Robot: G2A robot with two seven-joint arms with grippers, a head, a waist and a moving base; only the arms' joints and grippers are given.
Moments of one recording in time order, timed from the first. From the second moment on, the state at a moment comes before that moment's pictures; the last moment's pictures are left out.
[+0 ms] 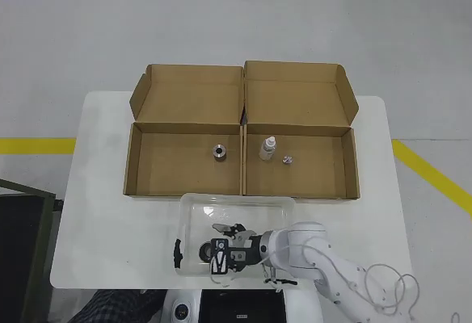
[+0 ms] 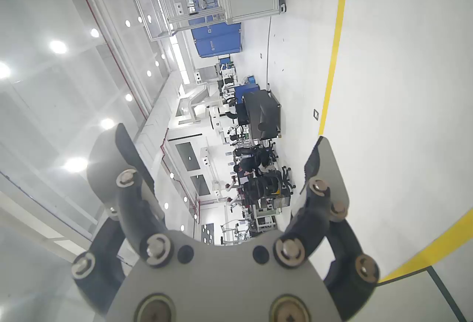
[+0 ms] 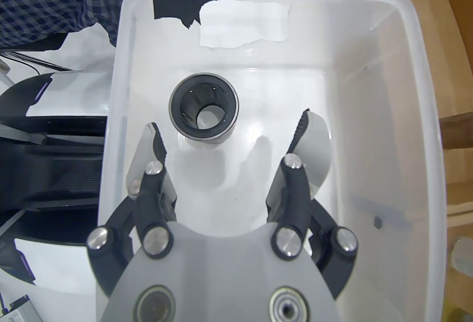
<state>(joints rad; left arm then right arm) -0.01 -0.37 -0.75 -1.25 2.03 -0.40 0.22 -1.23 -1.20 0.81 -1.88 -1.34 -0.78 0.65</state>
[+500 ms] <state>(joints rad) -0.01 -0.37 -0.75 -1.25 2.03 -0.40 0.22 -1.08 -1.24 0.70 -1.71 -1.25 -0.80 0.65</state>
